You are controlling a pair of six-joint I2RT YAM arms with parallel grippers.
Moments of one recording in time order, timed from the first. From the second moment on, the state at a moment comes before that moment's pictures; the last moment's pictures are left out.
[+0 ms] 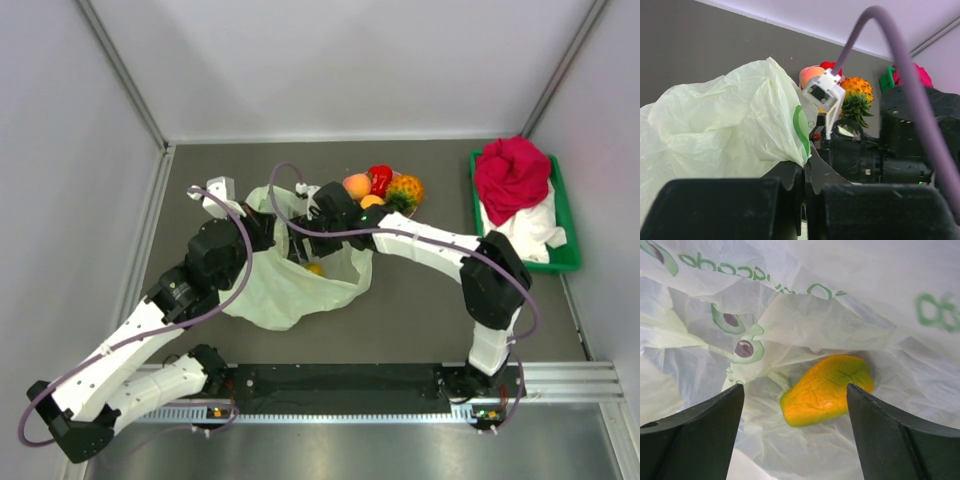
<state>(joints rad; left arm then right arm) -0.74 0.82 0.93 -0.31 -0.46 -0.61 0.87 1.84 1.43 -0.37 -0.26 0.43</state>
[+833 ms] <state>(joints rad) -0.74 0.82 0.92 -0.32 -0.49 -0.60 0.47 1.34 1.36 -0.61 -0.03 0.46</state>
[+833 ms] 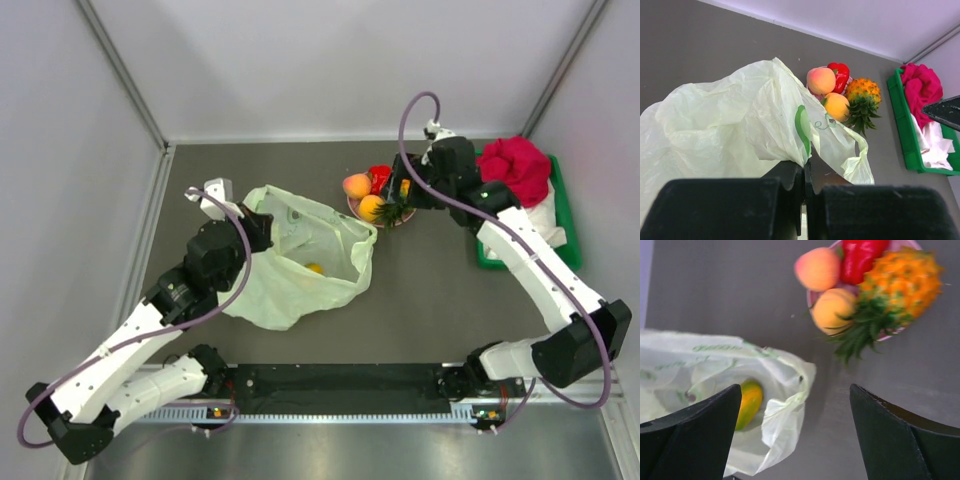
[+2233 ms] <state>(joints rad) -0.74 0.86 0.91 -0.31 -0.49 -0.62 0.33 1.89 1.53 -0.72 0.15 0.89</state>
